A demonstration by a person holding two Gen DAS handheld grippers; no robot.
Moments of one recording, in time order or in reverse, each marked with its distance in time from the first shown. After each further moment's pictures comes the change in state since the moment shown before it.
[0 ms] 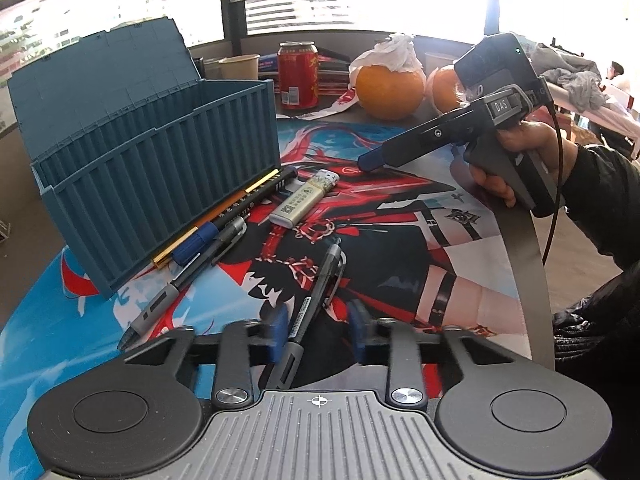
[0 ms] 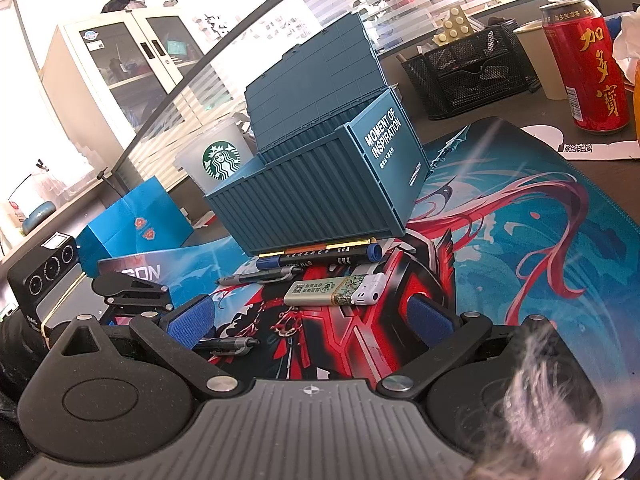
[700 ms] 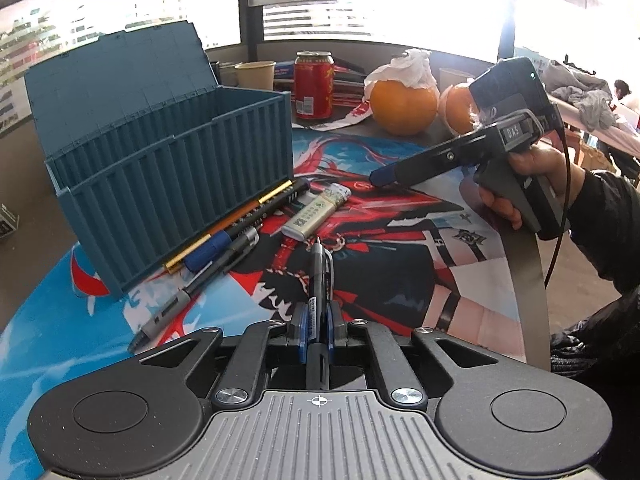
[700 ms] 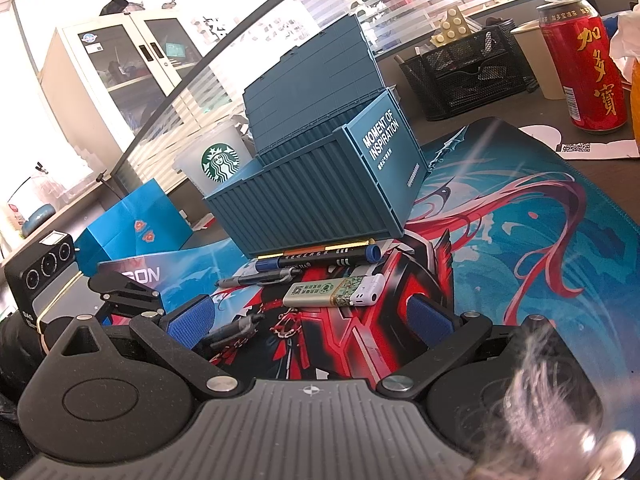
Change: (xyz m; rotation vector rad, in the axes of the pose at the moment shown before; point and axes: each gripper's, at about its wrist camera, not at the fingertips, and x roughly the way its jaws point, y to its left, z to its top) left arm -0.006 0.007 0.008 -0.056 -0.019 0.005; right arm -0.001 -0.001 0.000 0.002 -0.003 -0.001
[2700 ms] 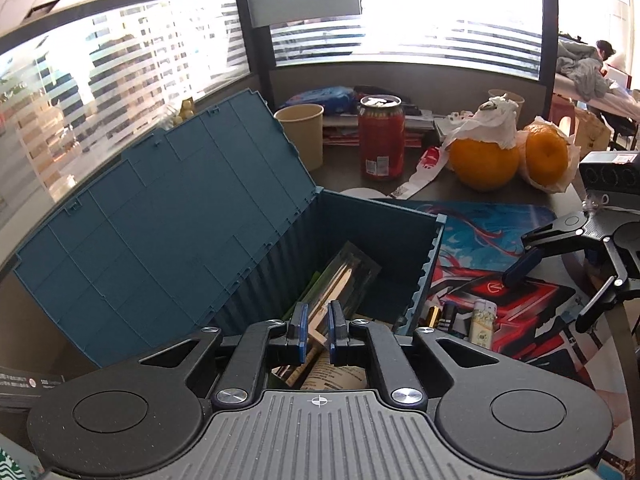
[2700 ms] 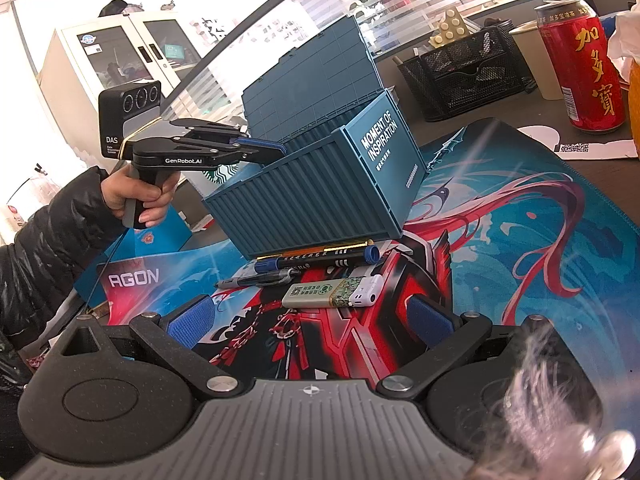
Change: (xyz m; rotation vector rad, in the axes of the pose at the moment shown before) left arm 0.047 0.123 0.135 0.169 0.027 -0.016; right arm -0.001 -0.001 -0.001 0.007 -0.006 -0.001
